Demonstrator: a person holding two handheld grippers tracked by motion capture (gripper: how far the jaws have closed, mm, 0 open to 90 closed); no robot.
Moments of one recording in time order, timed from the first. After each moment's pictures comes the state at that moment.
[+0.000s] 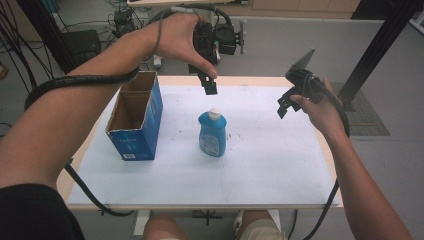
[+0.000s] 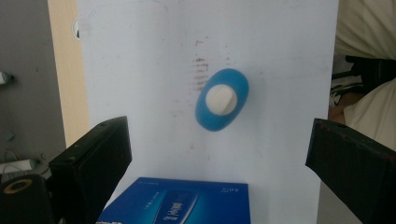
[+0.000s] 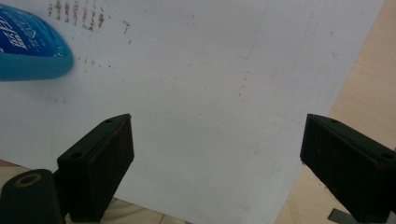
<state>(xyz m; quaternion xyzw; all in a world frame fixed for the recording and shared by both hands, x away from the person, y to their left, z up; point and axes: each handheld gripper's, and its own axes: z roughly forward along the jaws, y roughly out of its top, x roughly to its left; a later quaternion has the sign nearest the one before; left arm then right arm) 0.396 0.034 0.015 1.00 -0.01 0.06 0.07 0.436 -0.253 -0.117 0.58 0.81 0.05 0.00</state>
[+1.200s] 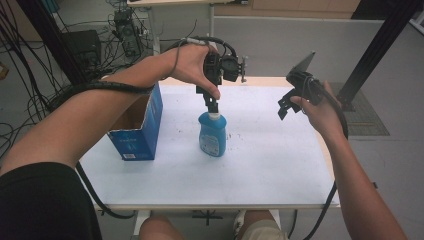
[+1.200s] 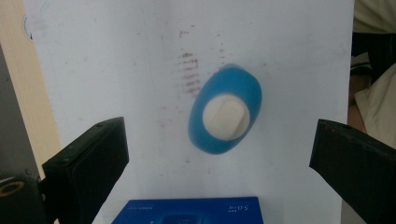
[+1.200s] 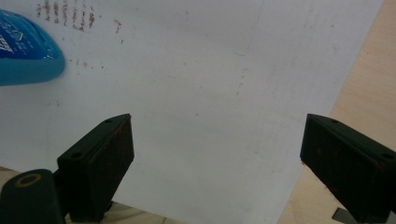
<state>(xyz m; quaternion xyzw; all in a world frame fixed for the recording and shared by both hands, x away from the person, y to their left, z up) 0.419 0.016 -0.057 1.00 -0.05 0.04 0.05 0.441 -0.257 -0.126 0.59 0.80 0.04 0.00</state>
